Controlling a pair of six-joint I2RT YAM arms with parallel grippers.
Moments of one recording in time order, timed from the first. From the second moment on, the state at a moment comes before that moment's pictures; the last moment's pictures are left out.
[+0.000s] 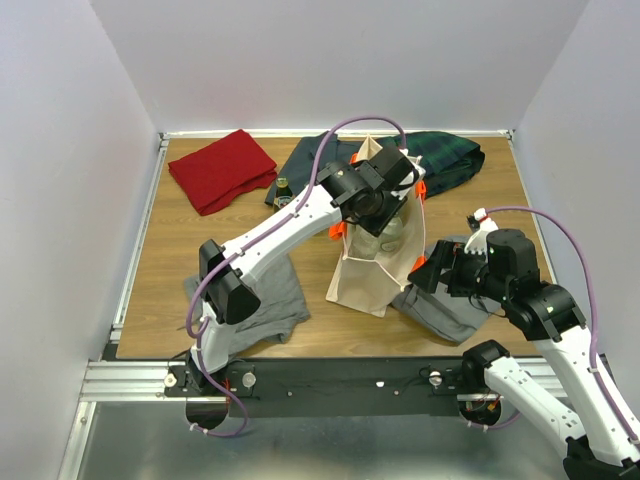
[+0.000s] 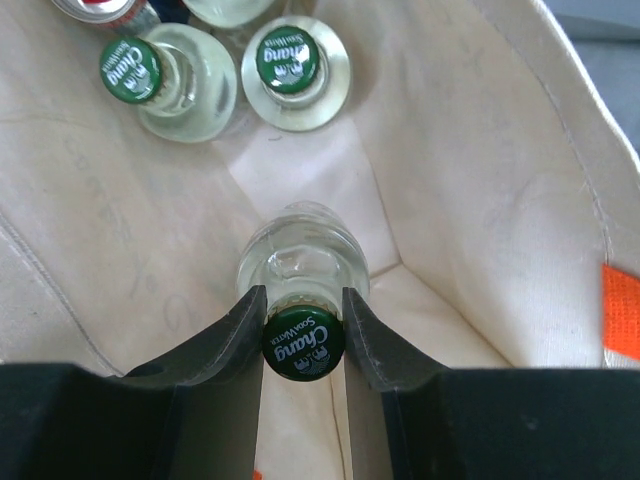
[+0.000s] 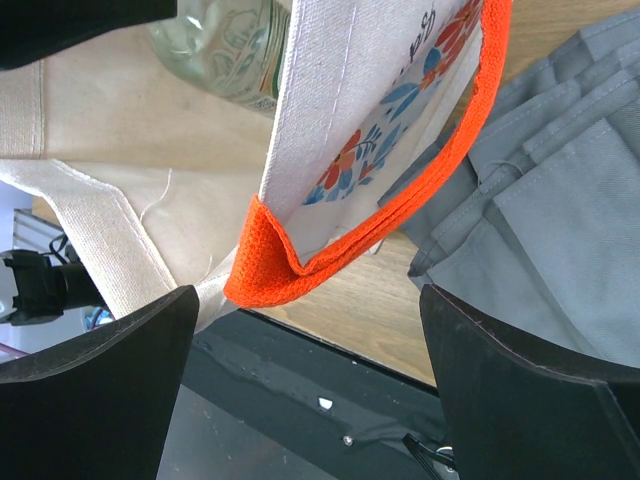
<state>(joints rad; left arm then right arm) -0.95 2.00 2.20 -1.16 -0.09 -0.16 0.40 0.64 0.87 -0.87 -0.21 0.52</state>
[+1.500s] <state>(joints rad) -0.95 1.95 2.34 -1.28 -0.05 -0.12 0.40 0.65 0.87 -0.87 -0.21 0.52</state>
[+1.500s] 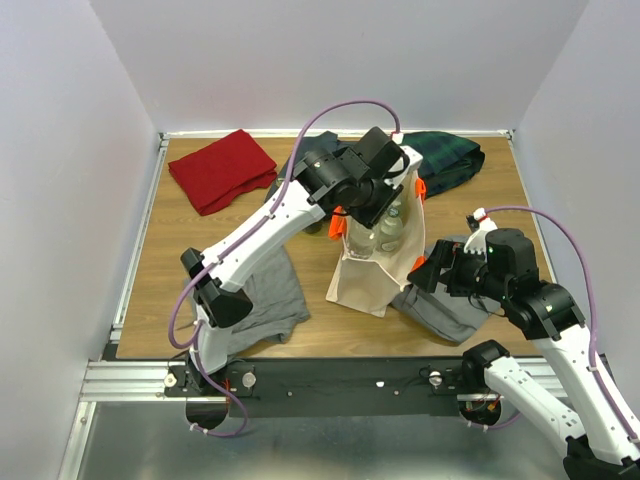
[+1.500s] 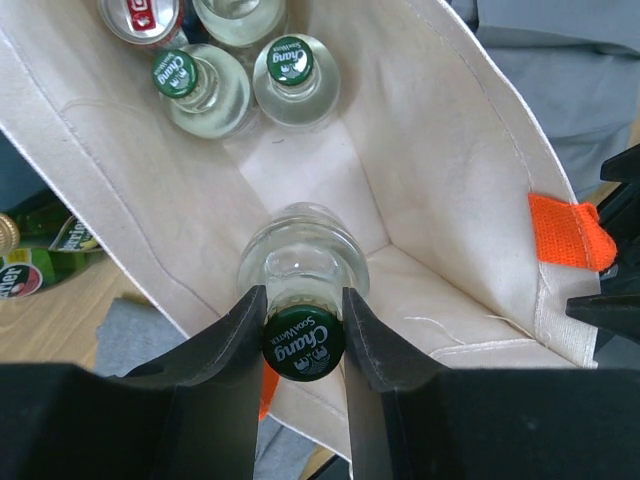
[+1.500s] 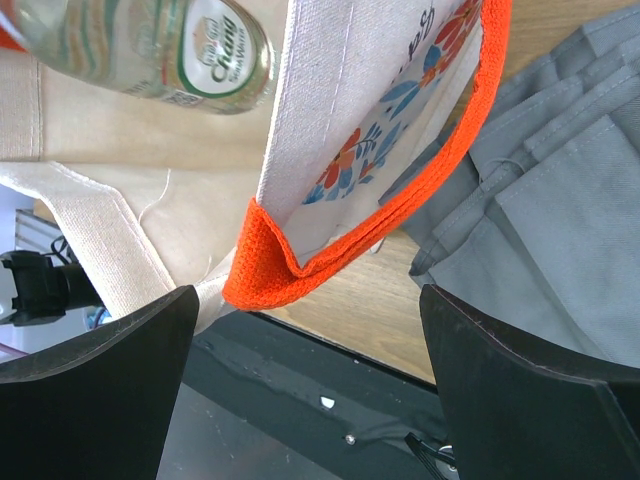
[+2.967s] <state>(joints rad) -0.94 1.64 2.30 -1.14 -0.30 -0.11 0.40 0.66 0.87 -0.87 -0.21 0.52</state>
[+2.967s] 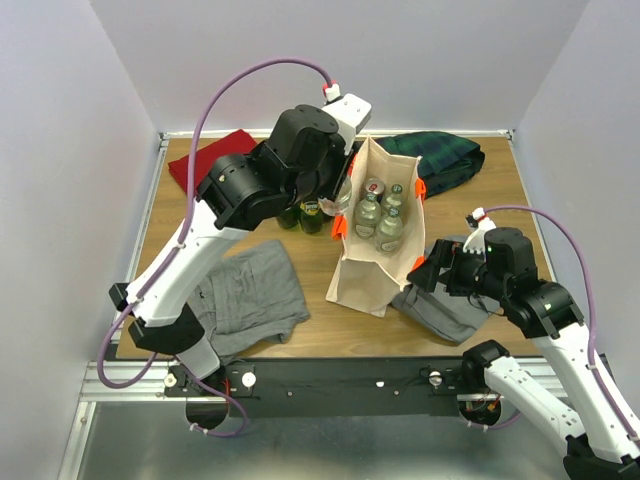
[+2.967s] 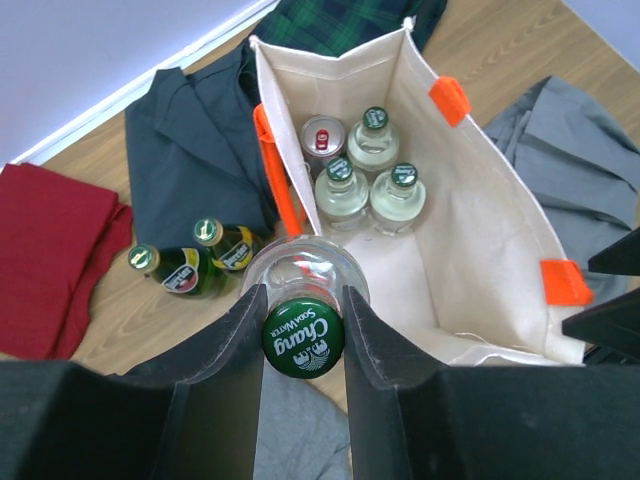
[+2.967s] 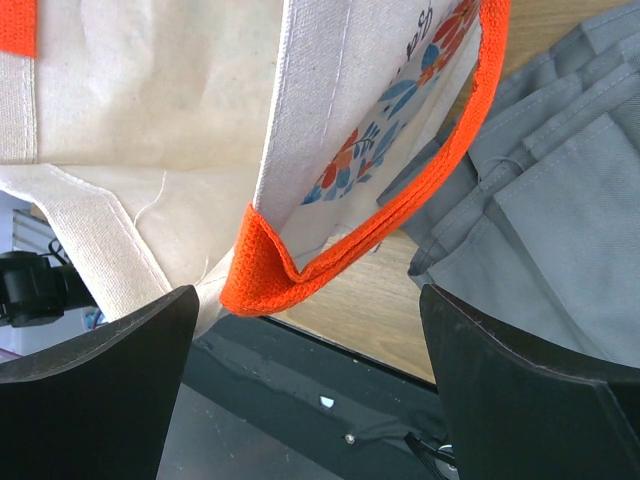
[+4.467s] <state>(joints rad) -0.76 1.33 1.34 -0.56 -0.29 -0.24 0.40 0.69 0.87 -0.87 -0.21 0.52</state>
